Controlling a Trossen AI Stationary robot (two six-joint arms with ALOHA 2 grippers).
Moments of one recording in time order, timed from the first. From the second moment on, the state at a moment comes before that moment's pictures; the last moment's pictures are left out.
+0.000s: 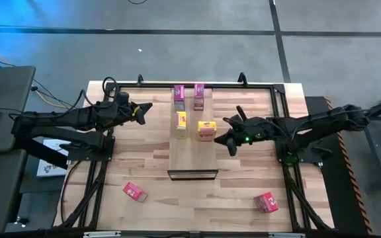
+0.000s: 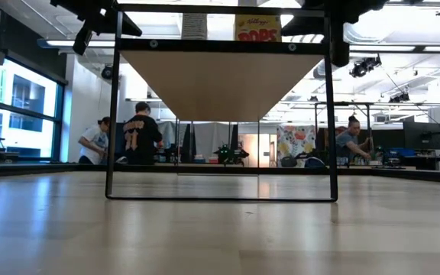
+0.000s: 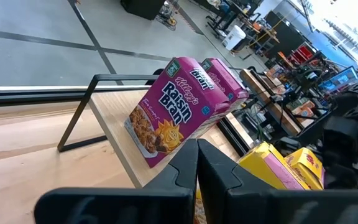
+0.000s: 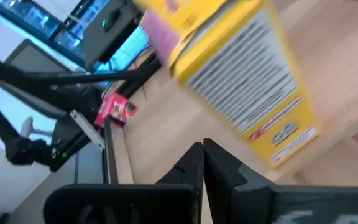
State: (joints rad) left arm 0.04 0.74 0.71 -0.26 -0.55 -0.82; right arm 0.11 1.12 0.79 -0.10 0.10 0.80
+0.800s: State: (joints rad) left arm 0.04 0.74 0.71 -0.26 -0.56 -0.82; right arm -0.08 1.12 0.79 -0.13 0.05 0.68
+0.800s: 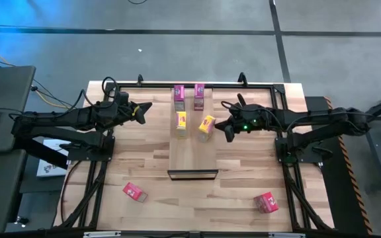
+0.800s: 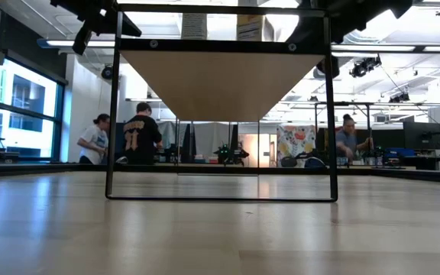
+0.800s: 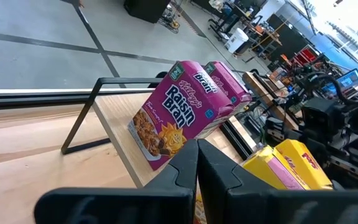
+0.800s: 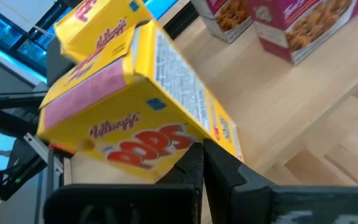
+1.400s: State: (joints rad) left arm 0.04 0.74 0.71 -0.27 -0.57 -0.81; right arm -0.12 1.12 0.79 -0.07 0.05 0.67
